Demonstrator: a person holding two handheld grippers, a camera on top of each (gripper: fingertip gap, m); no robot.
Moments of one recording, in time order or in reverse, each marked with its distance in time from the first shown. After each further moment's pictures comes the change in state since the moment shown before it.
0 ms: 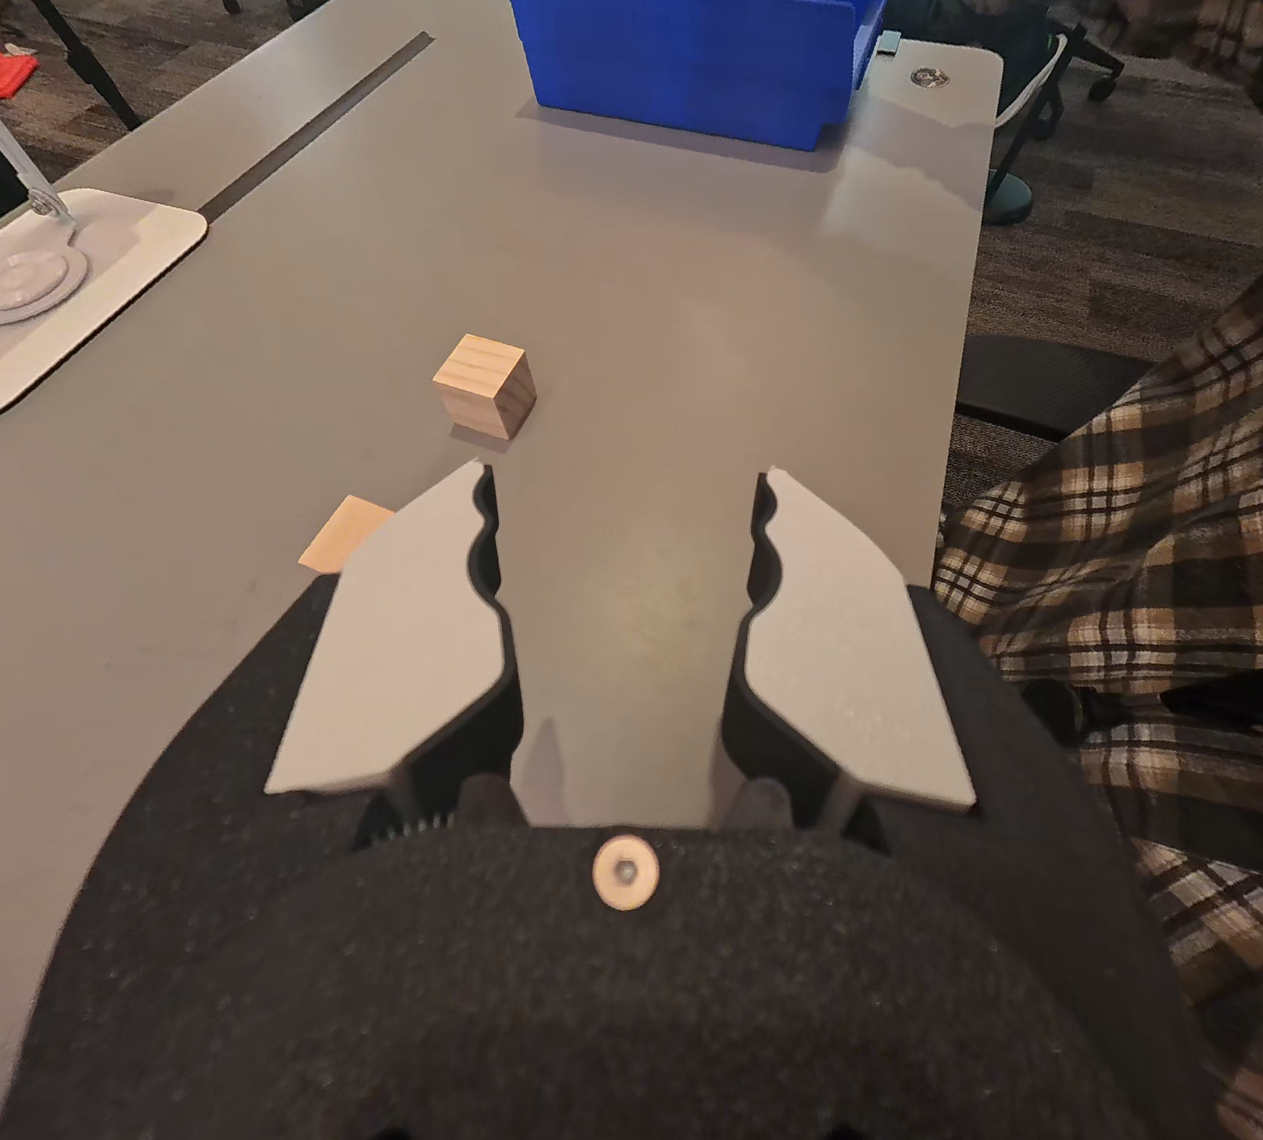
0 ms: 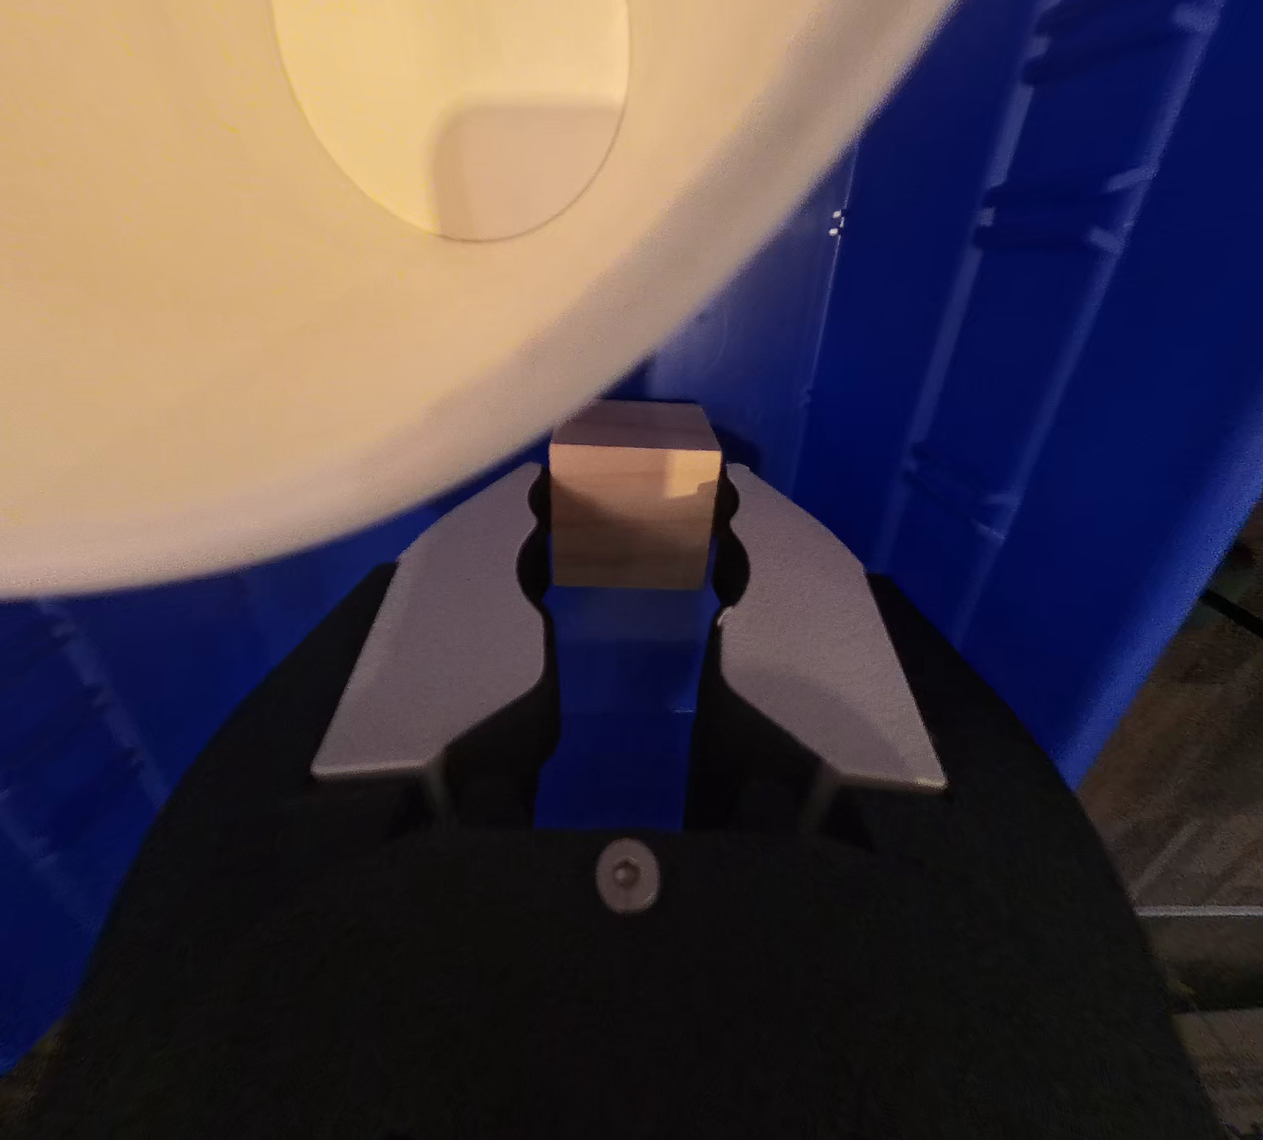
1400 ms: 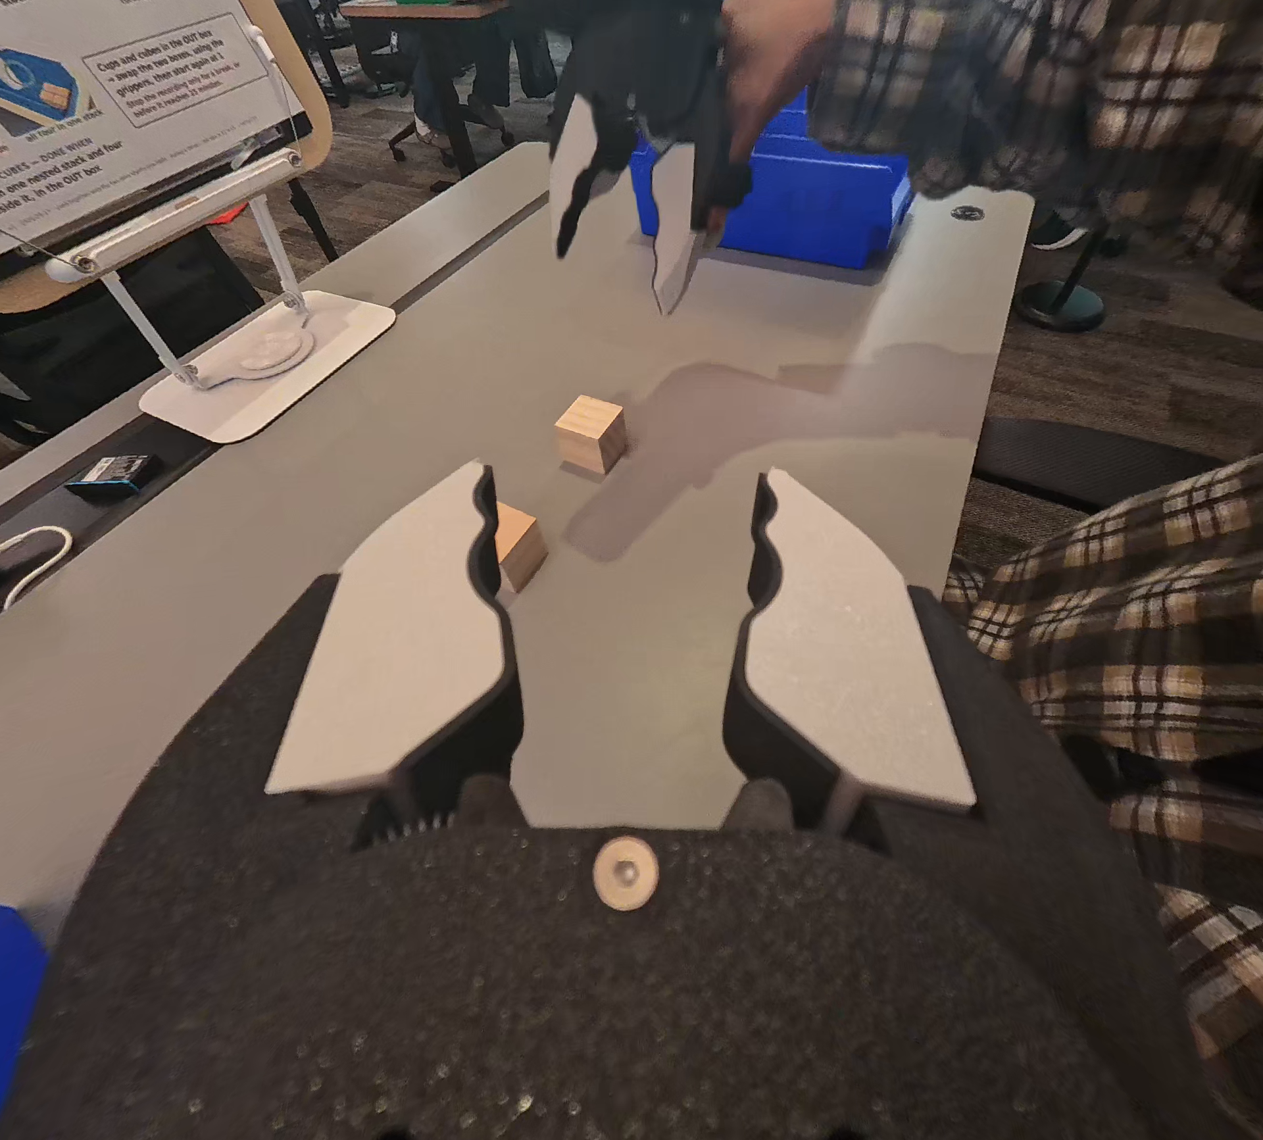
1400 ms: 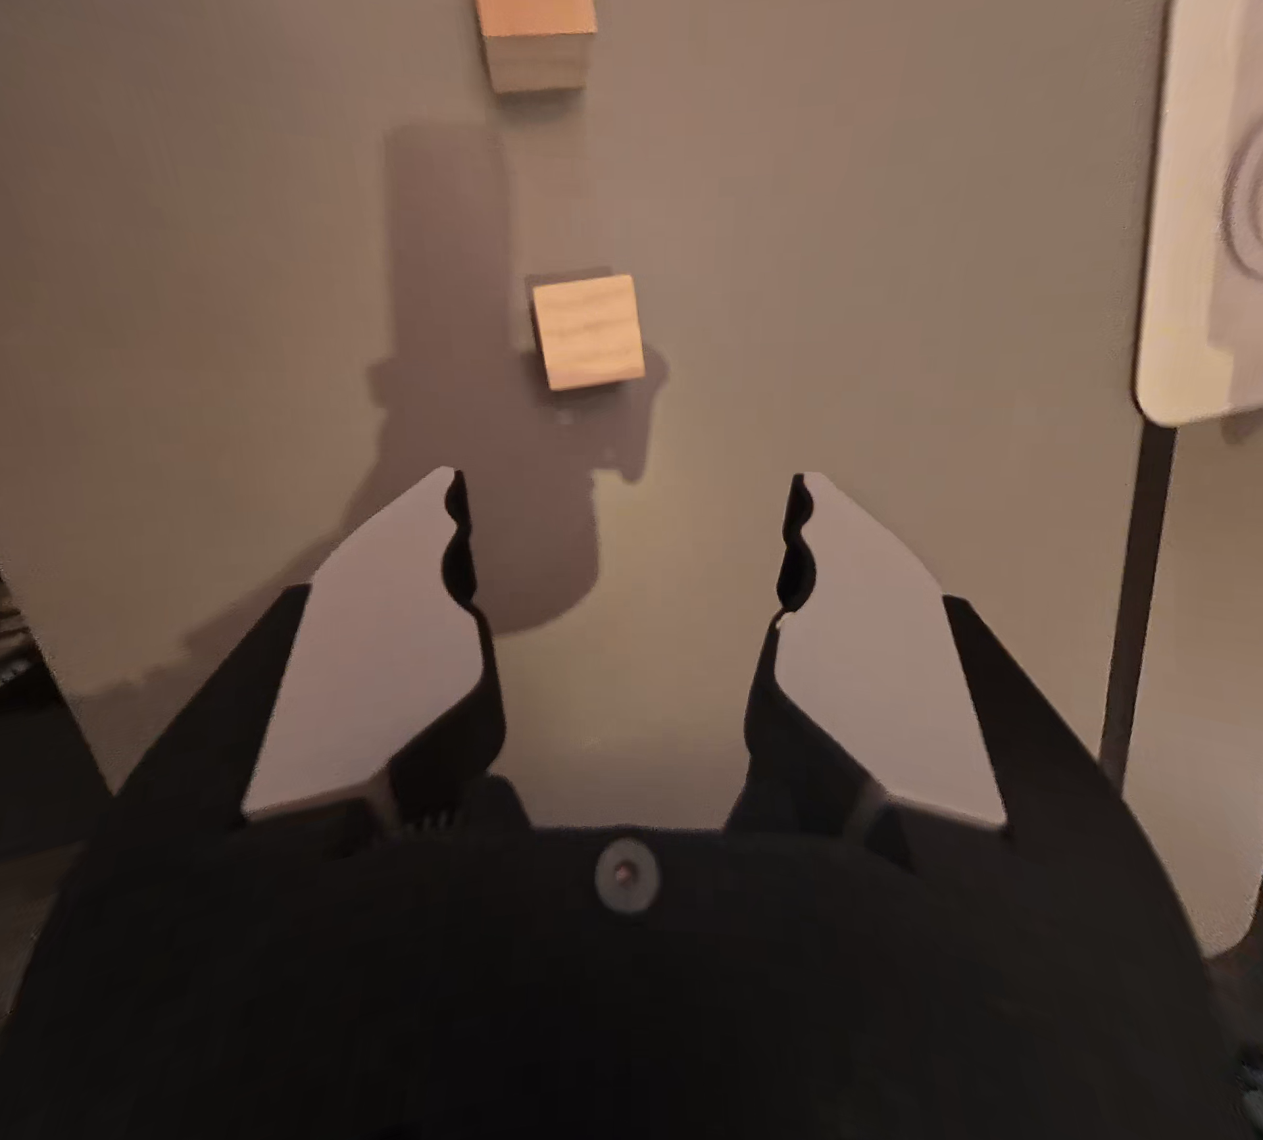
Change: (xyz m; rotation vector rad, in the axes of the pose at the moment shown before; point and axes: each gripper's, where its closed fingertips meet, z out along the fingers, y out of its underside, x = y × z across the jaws) left arm -0.019 -0.027 -0.084 0.157 -0.141 0.005; right arm -0.426 -0.035 -0.105 0.319 -0.186 -1.376
